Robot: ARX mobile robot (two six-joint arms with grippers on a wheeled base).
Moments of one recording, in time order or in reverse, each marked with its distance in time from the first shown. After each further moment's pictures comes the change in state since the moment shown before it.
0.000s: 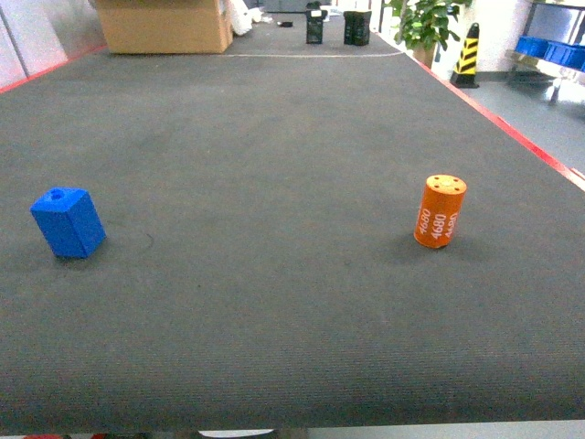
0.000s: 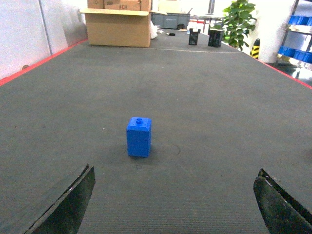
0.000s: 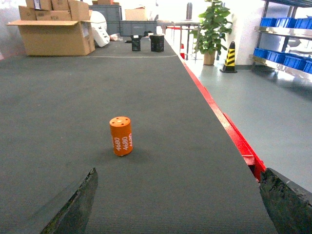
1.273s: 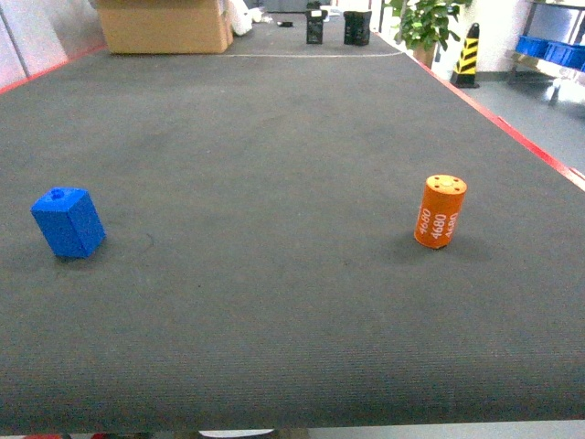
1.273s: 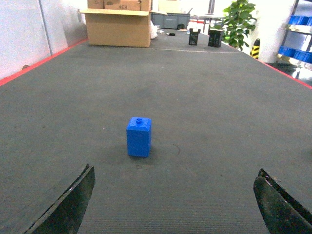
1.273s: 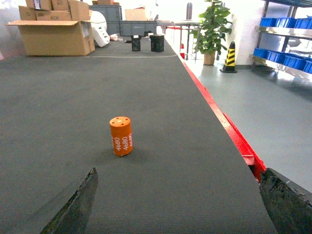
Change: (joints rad) left arm 0.000 0.000 0.000 0.000 0.000 0.000; right arm 0.000 0.000 0.000 0.000 0.000 0.000
